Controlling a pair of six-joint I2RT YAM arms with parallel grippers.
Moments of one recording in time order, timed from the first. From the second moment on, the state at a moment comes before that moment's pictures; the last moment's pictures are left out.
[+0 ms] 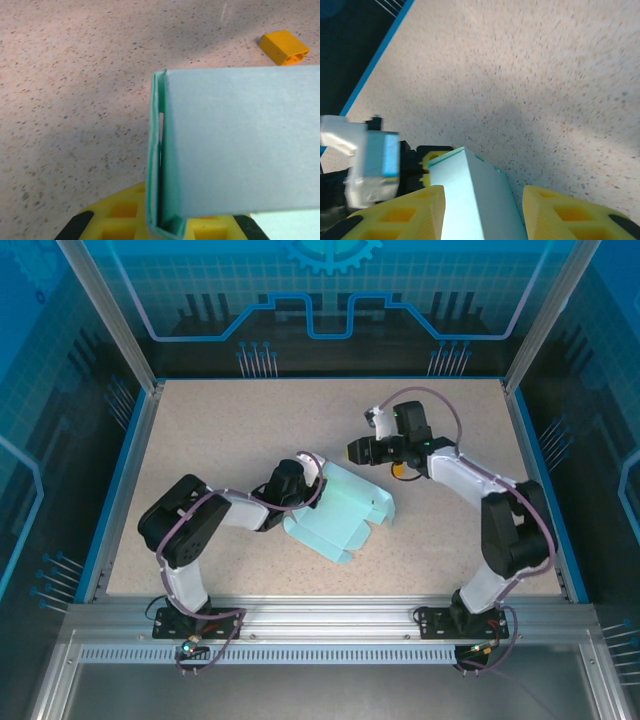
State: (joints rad) left arm -0.58 1.81 0.73 0.55 0.01 -0.08; right arm 0.33 1.63 1.13 -0.21 -0.56 0.22
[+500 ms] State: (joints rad) left arm -0.58 1.71 0.82 0.16 -0.16 -0.28; right arm 0.46 1.27 1.01 -0.40 -0.19 0.15
